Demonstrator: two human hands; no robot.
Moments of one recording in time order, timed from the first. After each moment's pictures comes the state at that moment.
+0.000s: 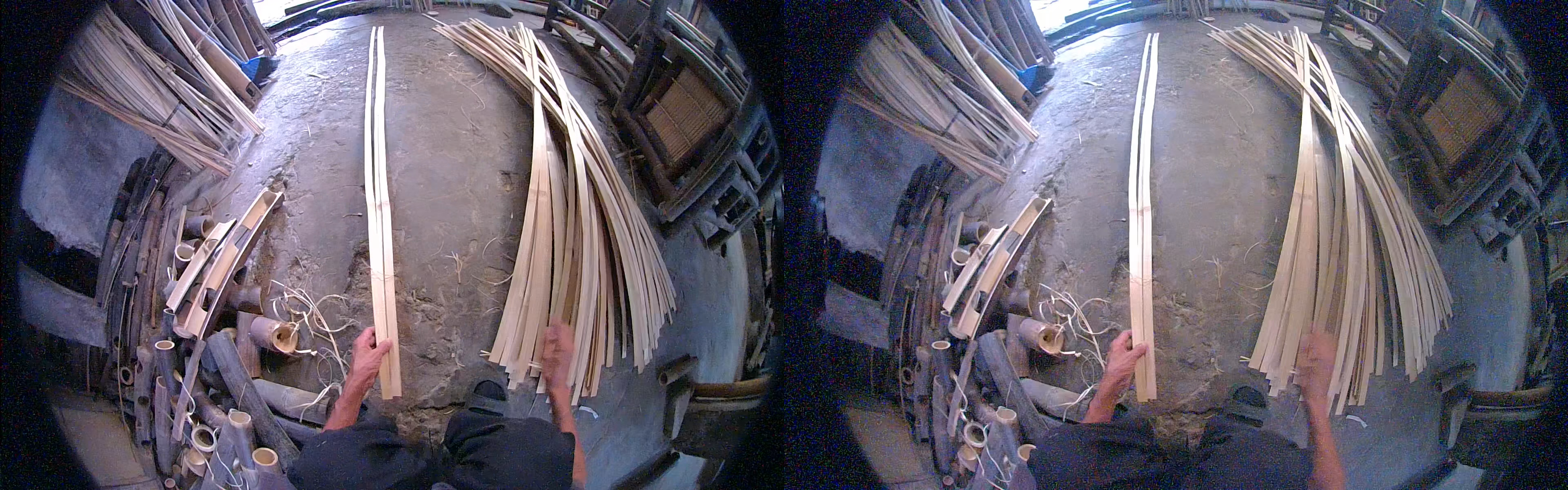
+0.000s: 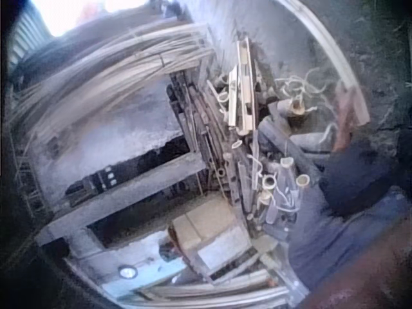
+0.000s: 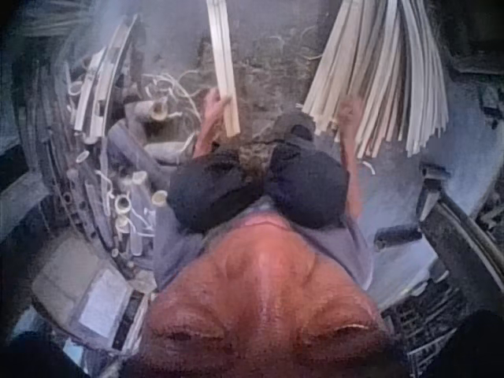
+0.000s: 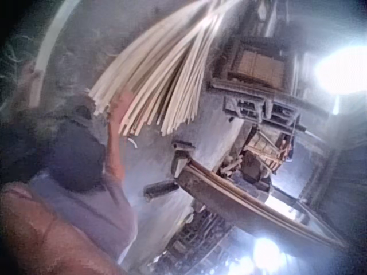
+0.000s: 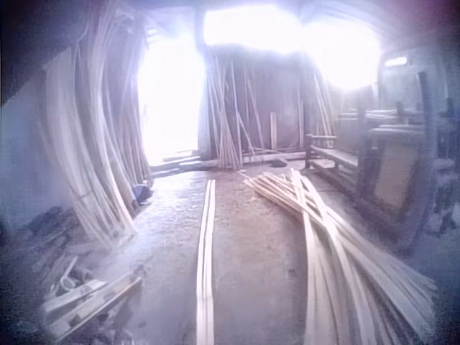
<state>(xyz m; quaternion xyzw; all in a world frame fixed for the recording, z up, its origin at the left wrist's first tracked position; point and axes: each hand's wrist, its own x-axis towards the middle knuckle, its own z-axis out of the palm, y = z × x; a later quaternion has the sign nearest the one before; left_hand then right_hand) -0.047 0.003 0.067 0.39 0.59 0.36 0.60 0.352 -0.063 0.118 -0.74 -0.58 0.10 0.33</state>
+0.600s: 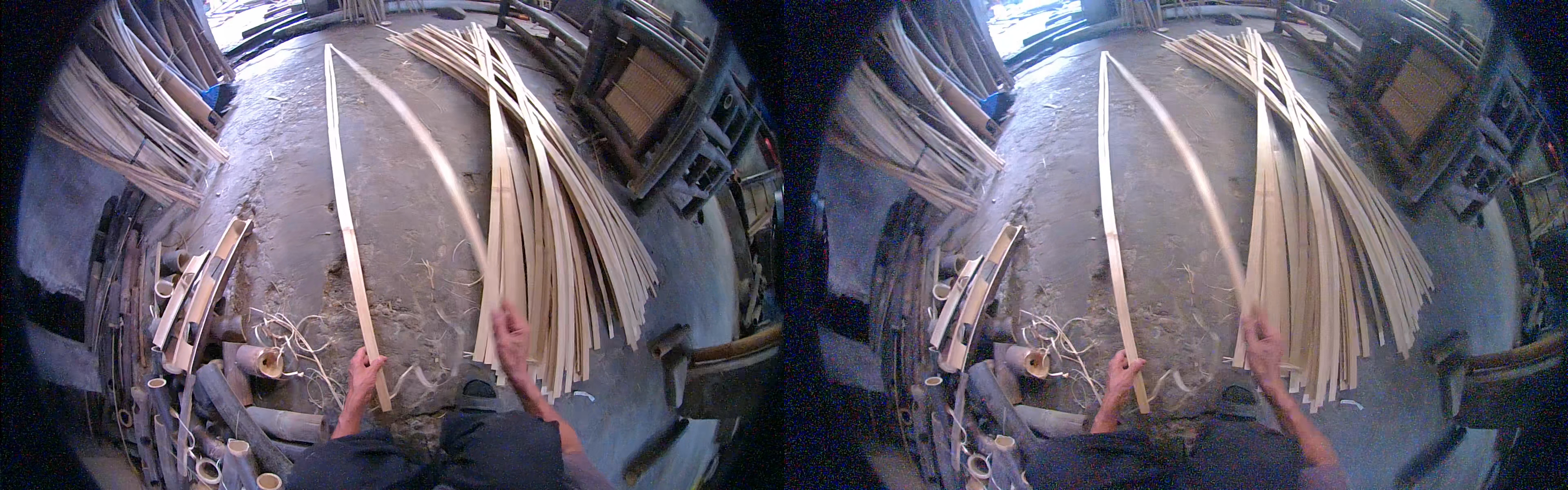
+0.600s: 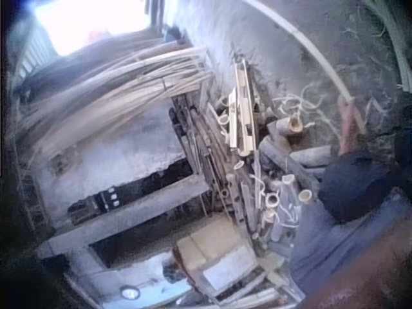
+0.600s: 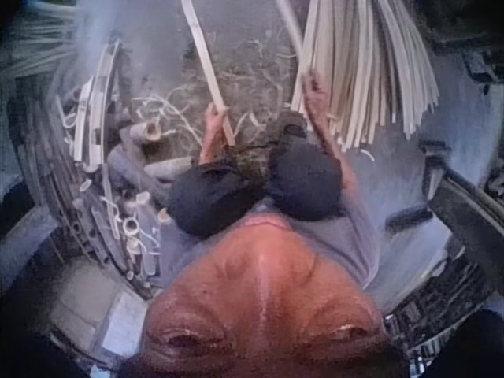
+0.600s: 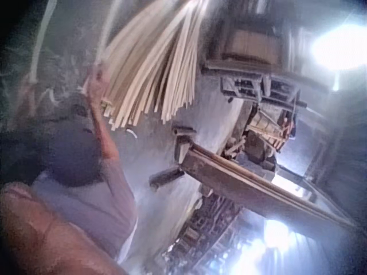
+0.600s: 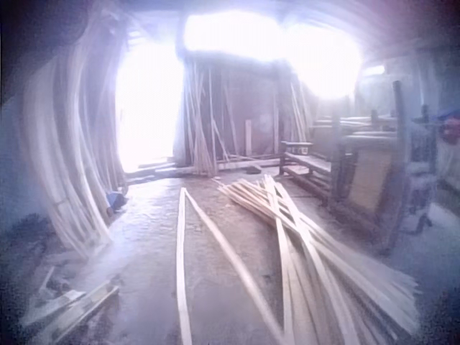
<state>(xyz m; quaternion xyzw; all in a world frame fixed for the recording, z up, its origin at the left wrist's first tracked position) -0.036 -0.013 0.036 0.42 0.61 0.34 0.58 0.270 -0.012 0.134 -0.68 -0.37 0.34 0.54</state>
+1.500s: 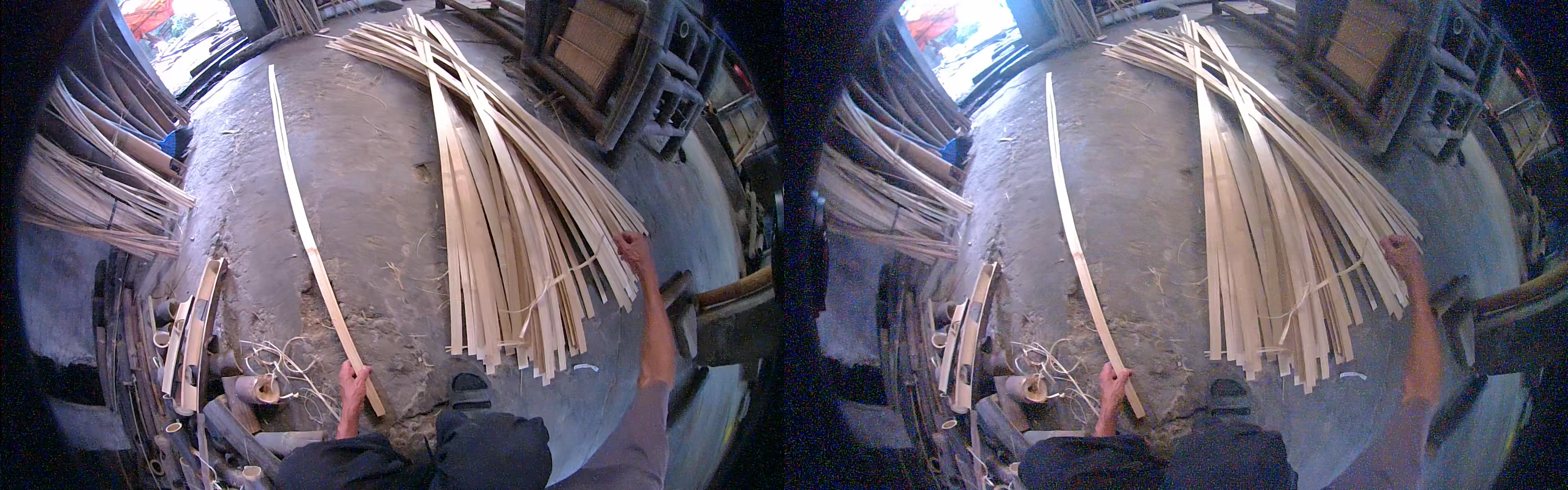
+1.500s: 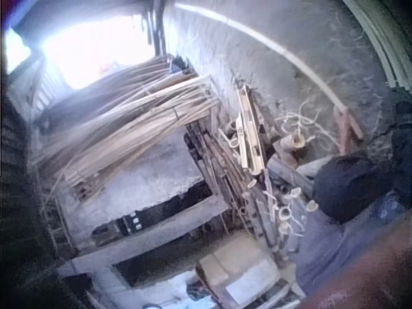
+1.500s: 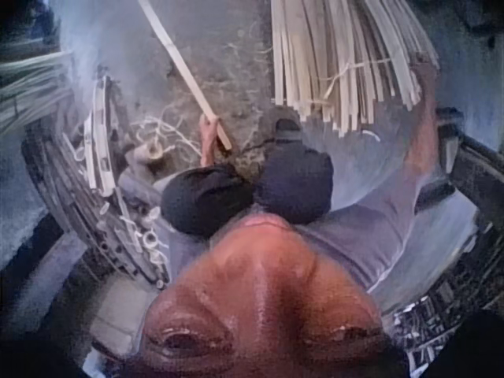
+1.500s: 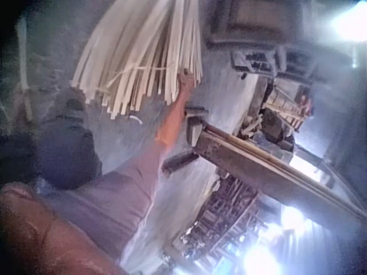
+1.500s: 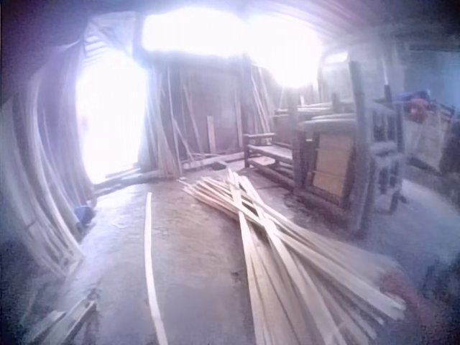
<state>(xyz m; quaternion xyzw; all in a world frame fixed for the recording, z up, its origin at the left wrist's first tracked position) -0.029 -0.013 0.023 0.47 0.63 0.32 0.52 0.693 -0.055 0.175 -0.88 -0.41 0.14 0.20</state>
